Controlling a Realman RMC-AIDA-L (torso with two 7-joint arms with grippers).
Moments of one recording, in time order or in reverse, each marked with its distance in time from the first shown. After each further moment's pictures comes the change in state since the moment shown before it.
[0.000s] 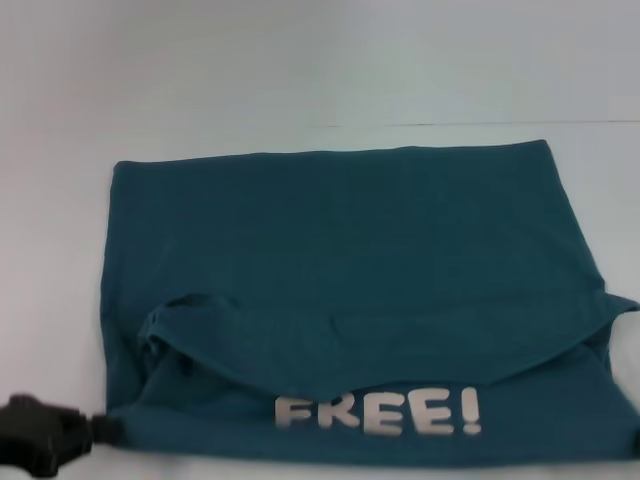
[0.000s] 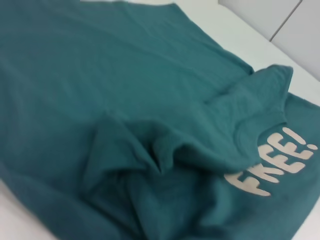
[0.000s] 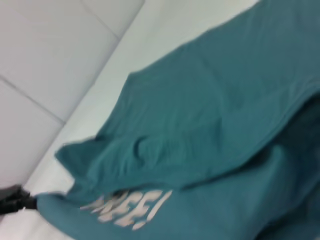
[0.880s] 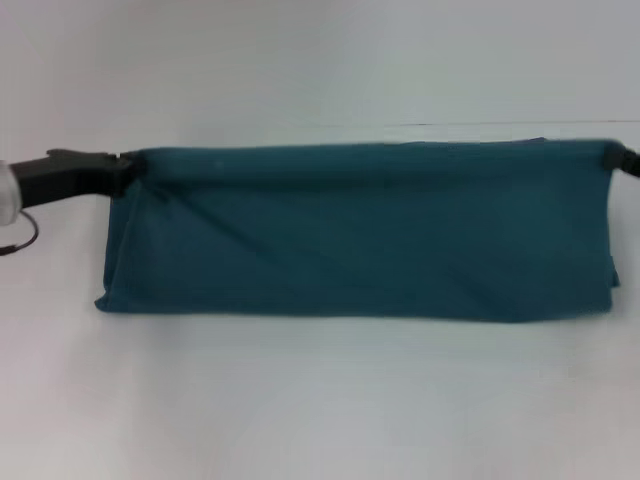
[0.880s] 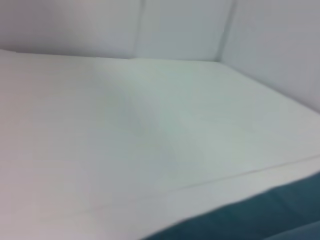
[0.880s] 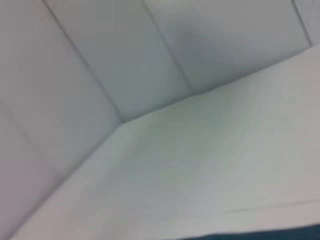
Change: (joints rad) left arm -0.372 0.032 -0.080 -0.251 -0.117 -0.662 -0.055; right arm 0.402 0.002 0.237 0.040 0.065 0.380 0.032
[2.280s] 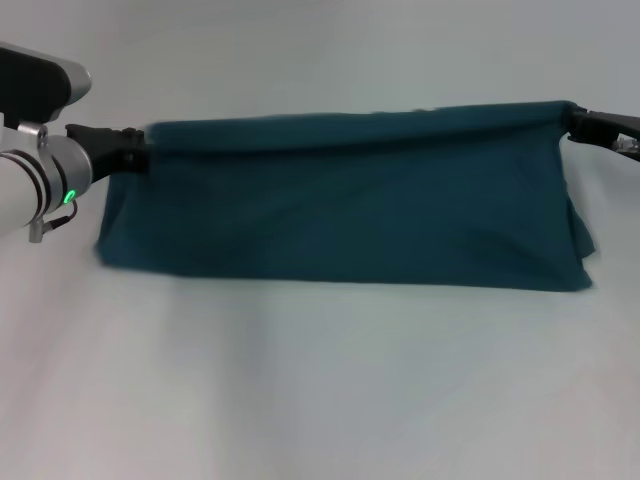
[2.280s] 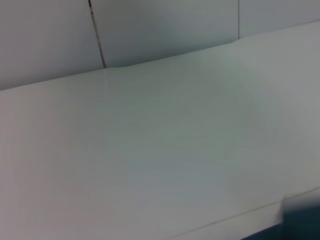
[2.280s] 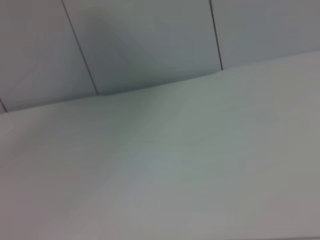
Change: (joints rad) left arm -0.080 -0.062 0.335 -0.201 -0.171 -0.752 0.116; right arm 0.202 0.056 -0.089 0.194 0.123 0.682 -0.241
